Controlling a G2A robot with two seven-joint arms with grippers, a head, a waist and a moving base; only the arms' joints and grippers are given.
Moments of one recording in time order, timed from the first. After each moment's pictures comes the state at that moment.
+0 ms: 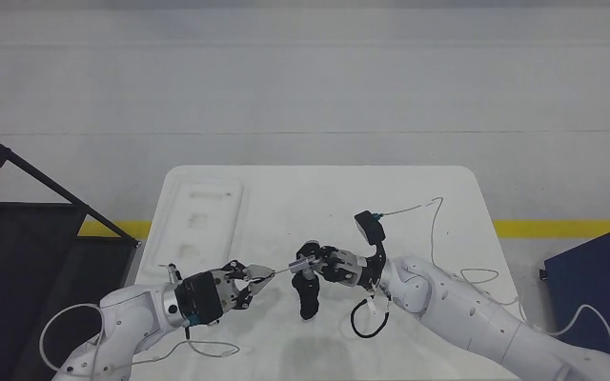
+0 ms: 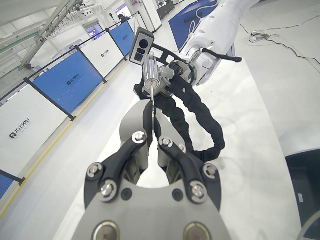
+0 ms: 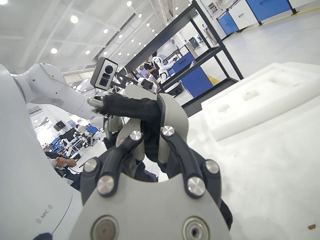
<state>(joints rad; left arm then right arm) 1.69 -0.90 -1.47 -1.99 1.69 -0.72 0.60 -0.75 -1.00 0.28 -1.36 -0.17 -1.01 -0.24</state>
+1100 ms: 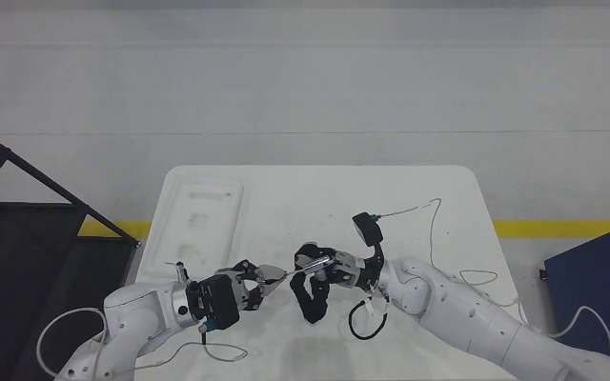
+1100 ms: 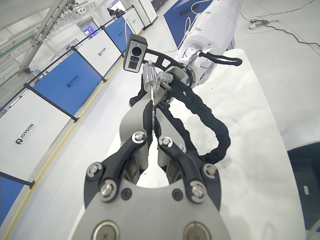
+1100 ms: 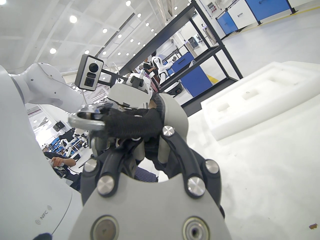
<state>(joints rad) 1.67 -0.90 -1.44 -2.07 1.69 -0.71 0.48 -0.77 -1.01 0.30 -1.39 -0.18 -0.98 -0.20</state>
